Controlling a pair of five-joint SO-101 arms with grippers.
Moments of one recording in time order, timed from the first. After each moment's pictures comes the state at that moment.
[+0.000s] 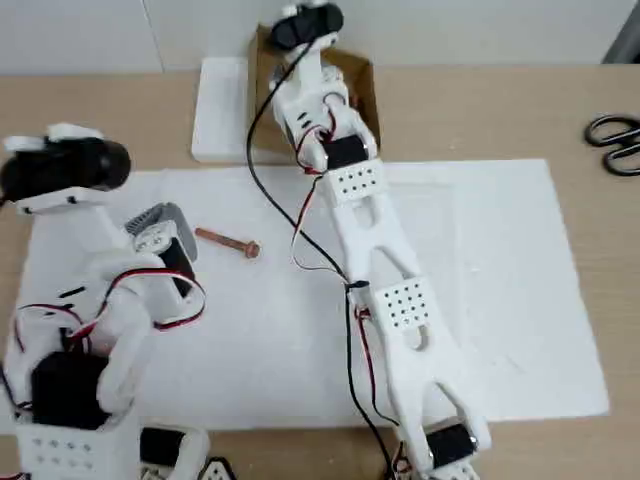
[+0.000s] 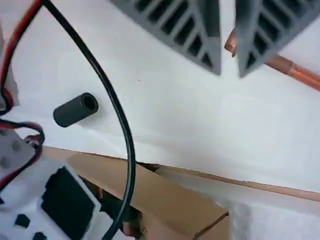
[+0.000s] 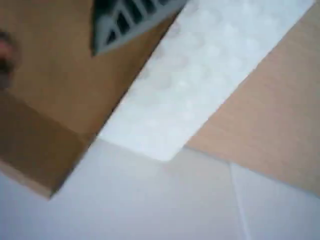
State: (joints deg) left arm 2.1 -57.6 26.5 75.5 24.0; right arm -22.7 71.8 -84.2 36.0 -2.6
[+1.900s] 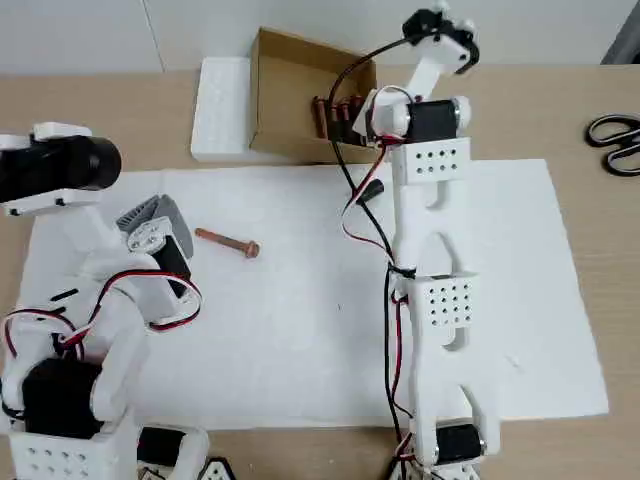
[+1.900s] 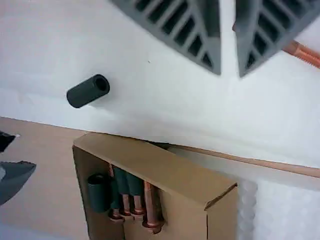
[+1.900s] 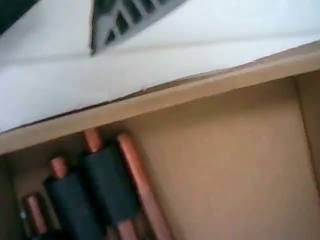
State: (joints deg) left arm 2.1 -57.6 23.7 75.5 24.0; right arm -11.7 59.3 -93.9 97.8 -36.7
